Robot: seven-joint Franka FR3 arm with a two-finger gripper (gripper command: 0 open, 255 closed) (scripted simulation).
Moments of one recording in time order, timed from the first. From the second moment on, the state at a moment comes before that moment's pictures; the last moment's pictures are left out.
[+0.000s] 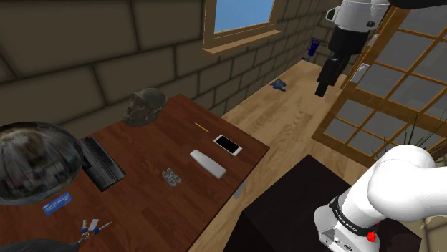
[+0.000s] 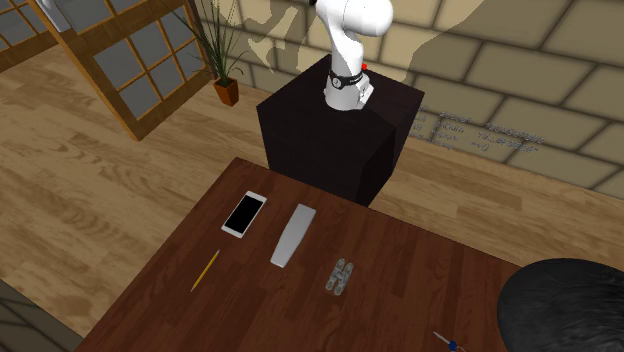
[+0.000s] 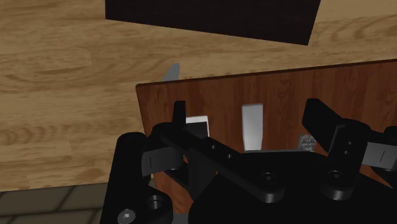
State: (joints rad) arm 0.02 -0.79 0.02 -2.30 -0.02 1.42 -0.09
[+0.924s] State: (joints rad) arm 0.07 -0.59 0.16 -2.47 0.07 1.81 0.06
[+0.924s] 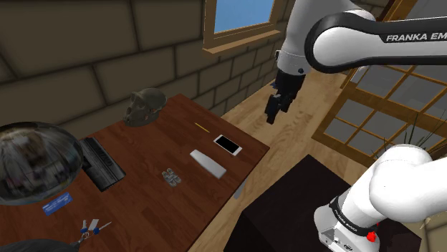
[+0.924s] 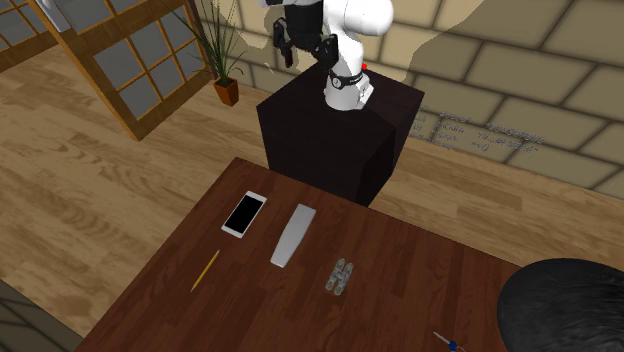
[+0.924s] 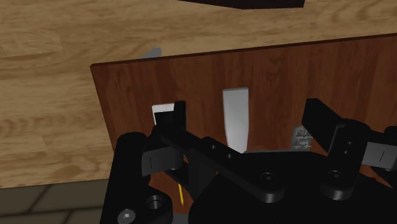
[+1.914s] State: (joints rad) arm 0.10 -0.09 0.34 -2.40 0.03 2.27 0.29
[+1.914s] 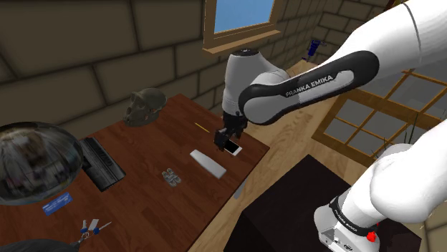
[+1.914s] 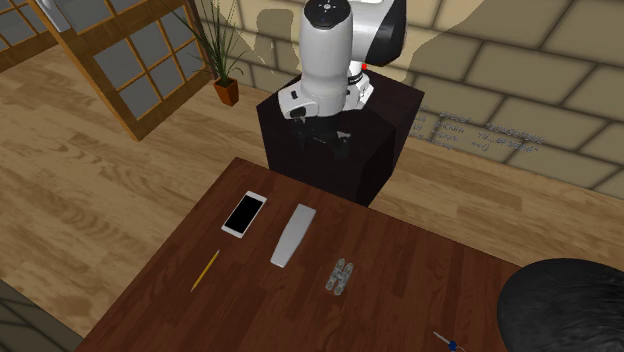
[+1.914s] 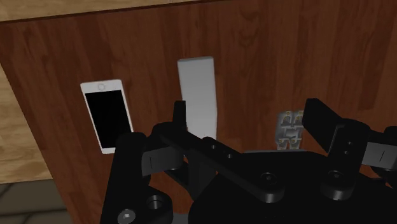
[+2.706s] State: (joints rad) arm 0.19 0.38 0.34 -2.12 -0.19 2.46 0.54
